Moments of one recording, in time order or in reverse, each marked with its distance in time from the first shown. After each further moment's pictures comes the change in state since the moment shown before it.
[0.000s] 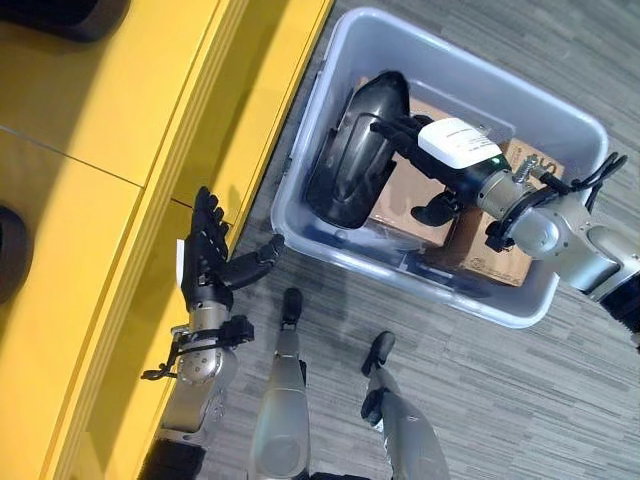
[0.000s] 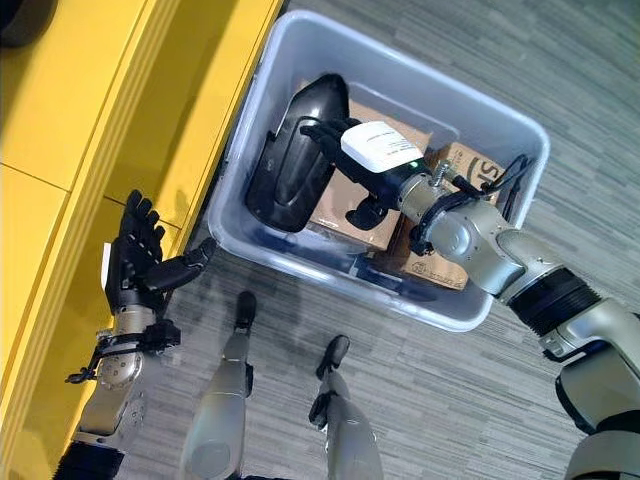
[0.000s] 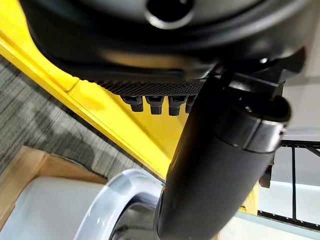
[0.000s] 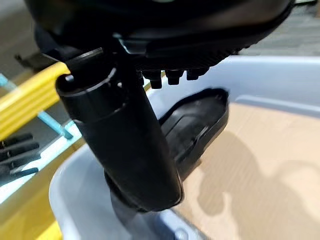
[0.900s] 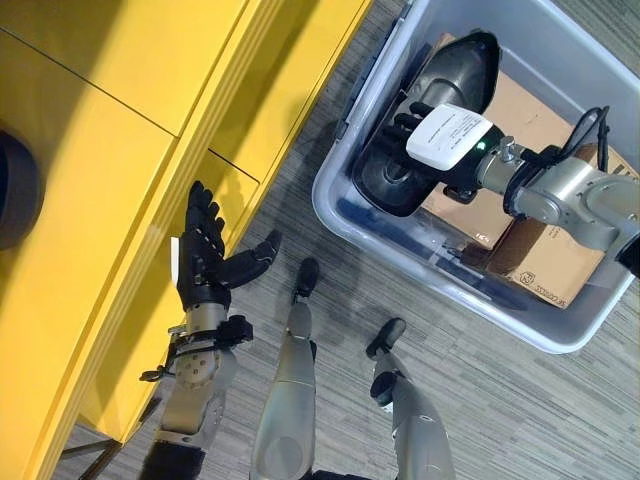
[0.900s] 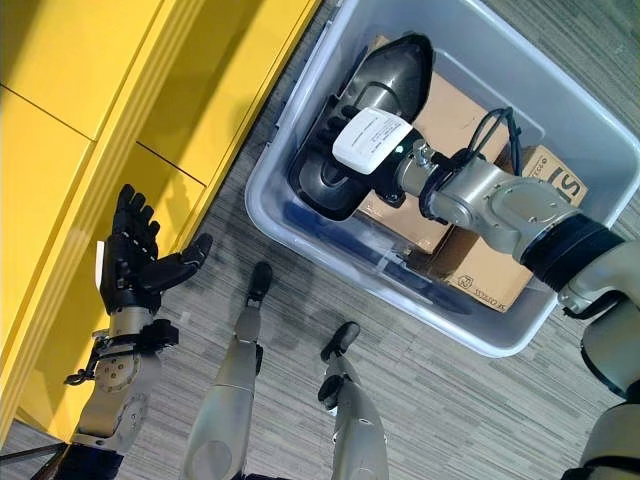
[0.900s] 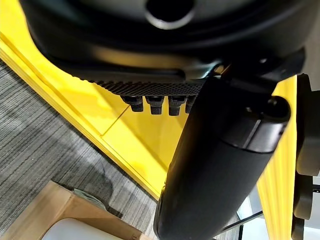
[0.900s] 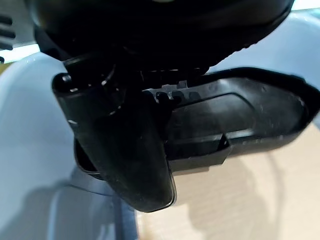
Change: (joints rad) left arm 0.010 0.000 0.001 -0.020 0.001 -0.043 0.012; right arm -0.385 -0.057 0.398 0.110 -0.391 -0.015 -0.037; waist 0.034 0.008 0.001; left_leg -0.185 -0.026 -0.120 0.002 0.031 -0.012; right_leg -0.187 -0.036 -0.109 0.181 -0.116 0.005
